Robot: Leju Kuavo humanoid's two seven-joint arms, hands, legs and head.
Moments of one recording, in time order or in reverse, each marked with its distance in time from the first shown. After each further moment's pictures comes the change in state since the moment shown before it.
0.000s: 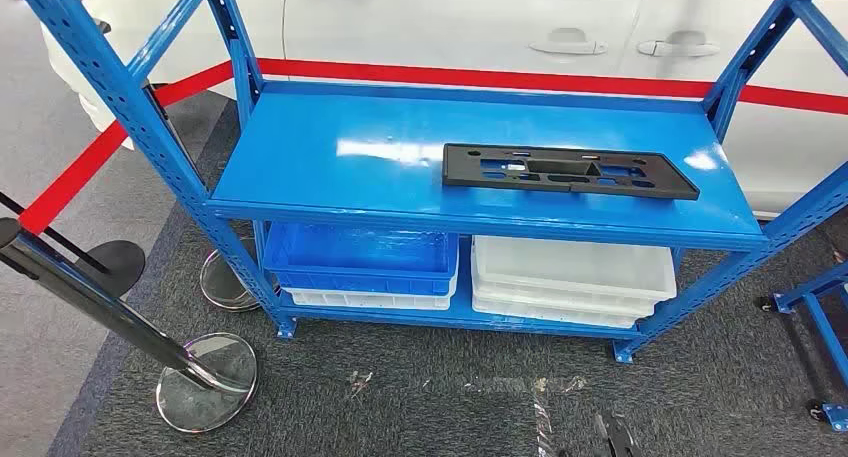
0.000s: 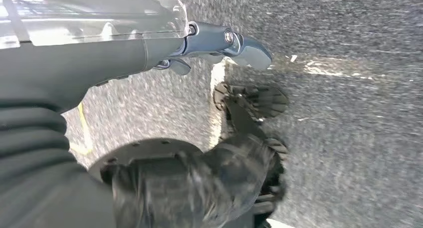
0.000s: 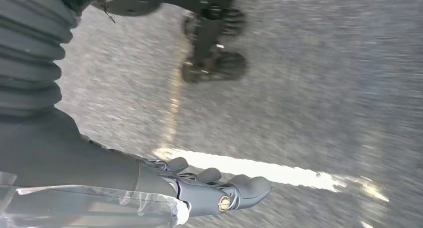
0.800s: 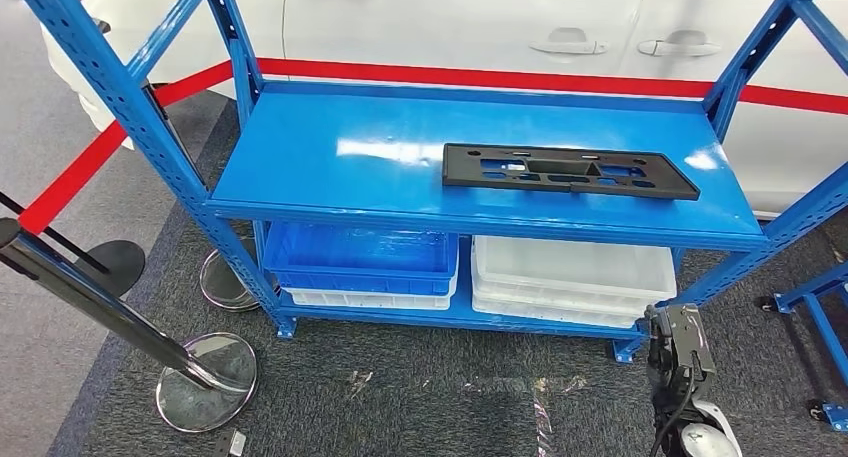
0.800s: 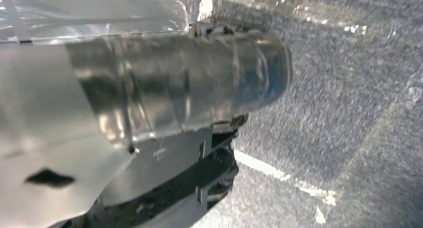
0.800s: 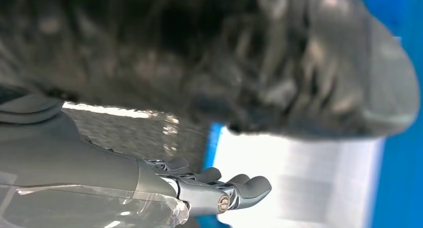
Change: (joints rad) left arm -0.042 0.069 -0.319 -0.191 0.548 0.148 0.033; right arm -0.047 -0.166 0.036 -0.510 -0.069 -0.113 -0.074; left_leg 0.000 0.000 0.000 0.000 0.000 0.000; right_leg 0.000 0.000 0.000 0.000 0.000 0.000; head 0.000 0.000
